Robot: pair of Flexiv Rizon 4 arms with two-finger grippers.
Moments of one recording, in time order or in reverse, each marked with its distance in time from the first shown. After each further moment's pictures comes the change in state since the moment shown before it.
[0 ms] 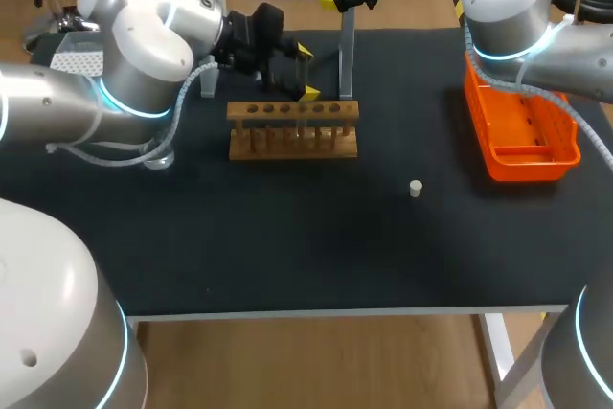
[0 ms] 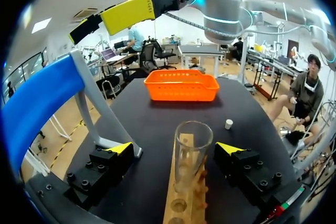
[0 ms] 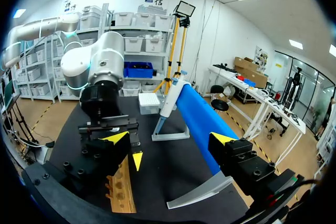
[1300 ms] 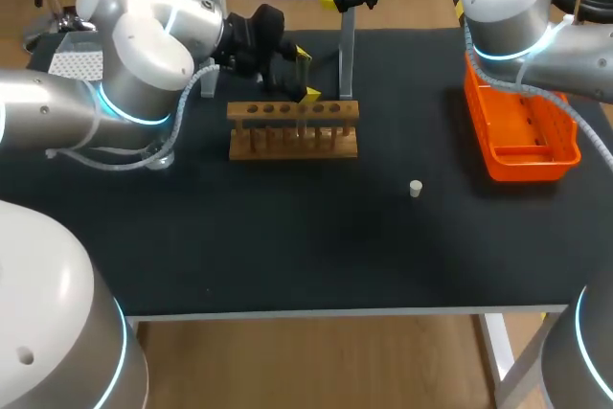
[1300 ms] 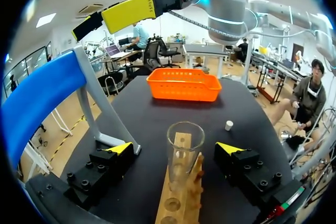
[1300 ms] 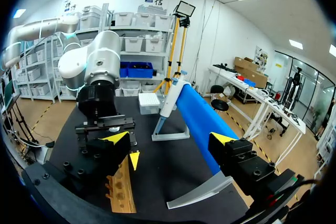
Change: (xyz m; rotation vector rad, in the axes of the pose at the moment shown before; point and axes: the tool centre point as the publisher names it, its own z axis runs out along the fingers) left arm 0.006 -0.001 0.000 -0.009 -0.021 -0.035; right arm 0.000 0.000 0.000 0.000 0.000 0.000
